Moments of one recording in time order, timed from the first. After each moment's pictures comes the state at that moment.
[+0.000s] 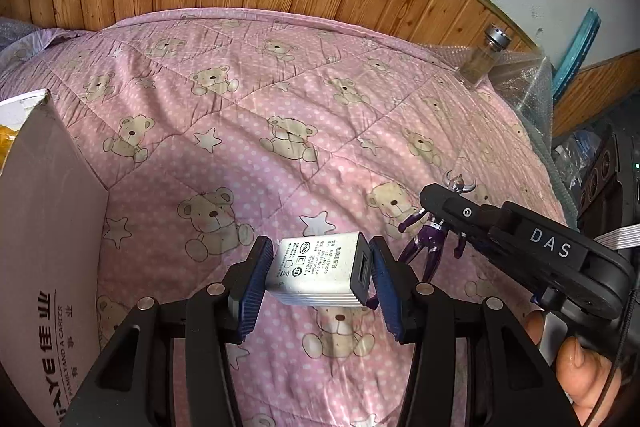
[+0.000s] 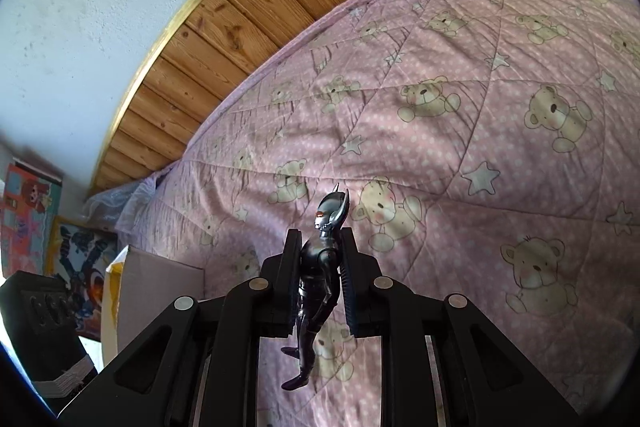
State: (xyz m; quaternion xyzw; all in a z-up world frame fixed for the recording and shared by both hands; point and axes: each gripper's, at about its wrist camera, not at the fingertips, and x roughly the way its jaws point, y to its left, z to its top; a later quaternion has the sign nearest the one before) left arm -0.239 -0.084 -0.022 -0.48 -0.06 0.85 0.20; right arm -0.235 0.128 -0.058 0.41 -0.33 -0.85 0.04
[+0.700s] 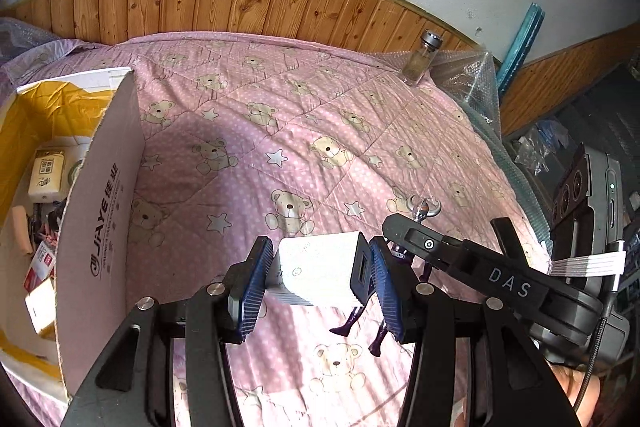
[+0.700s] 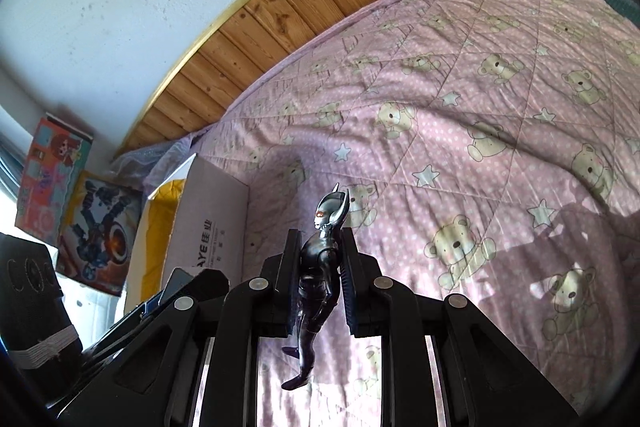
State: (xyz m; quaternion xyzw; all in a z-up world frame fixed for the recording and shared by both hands) left arm -0.092 -0.116 0.044 -0.44 -0.07 0.87 0.23; right arm -0.082 0.087 -0.001 0.40 -0.30 -0.86 0.07
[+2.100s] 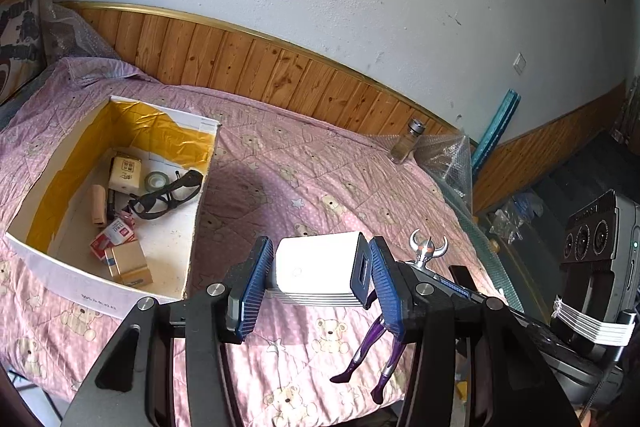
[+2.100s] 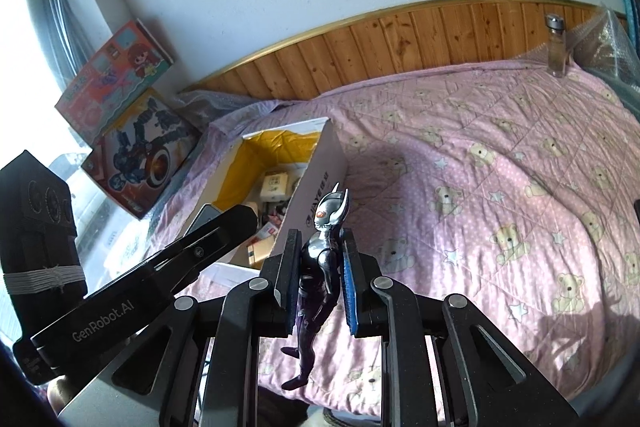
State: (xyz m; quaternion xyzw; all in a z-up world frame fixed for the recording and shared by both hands) left arm 0.010 -0.233 0.108 -0.33 -0.17 0.90 0.21; right arm 0.017 -0.045 0.096 0.36 -0.14 -0.91 0.17
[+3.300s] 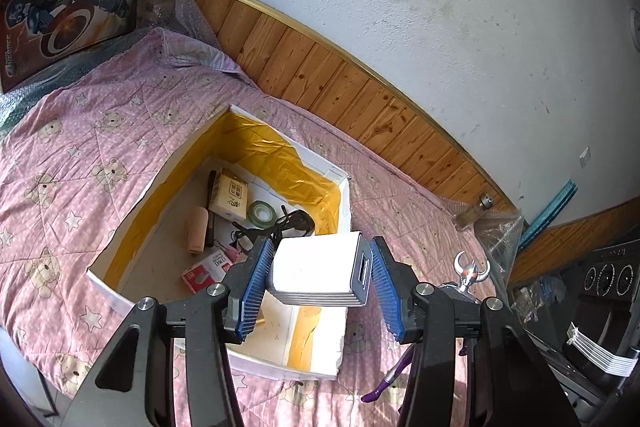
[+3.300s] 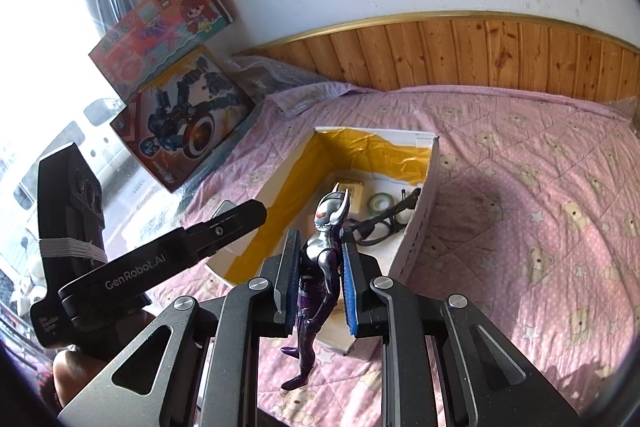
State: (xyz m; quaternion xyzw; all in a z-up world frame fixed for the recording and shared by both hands) left arm -0.054 -0.368 0.086 -0.34 -0.28 0.89 0.10; right arm -0.074 -0.159 0.103 0.37 -0.07 -0.89 0.27
